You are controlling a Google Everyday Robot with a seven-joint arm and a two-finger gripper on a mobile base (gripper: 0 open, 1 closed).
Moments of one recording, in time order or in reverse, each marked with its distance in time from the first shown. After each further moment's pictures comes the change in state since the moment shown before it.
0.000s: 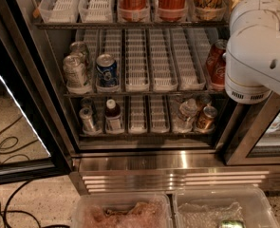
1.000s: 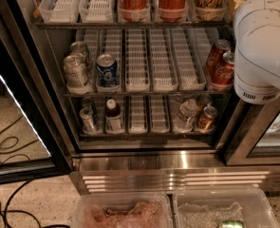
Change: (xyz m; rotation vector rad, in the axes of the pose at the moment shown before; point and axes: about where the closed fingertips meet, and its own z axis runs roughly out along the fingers) arm 0.000 -0.002 0.004 -0.055 -0.009 -0.017
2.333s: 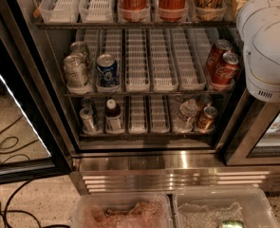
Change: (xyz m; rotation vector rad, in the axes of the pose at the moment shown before) arm 0.003 0.004 0.004 -0.094 0.013 -0.063
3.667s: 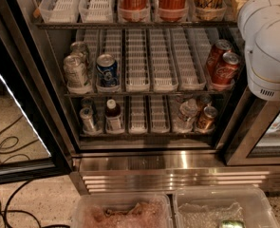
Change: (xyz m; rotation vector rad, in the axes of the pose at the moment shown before) arm -0.001 -0.001 0.001 -0.004 0.002 -0.018
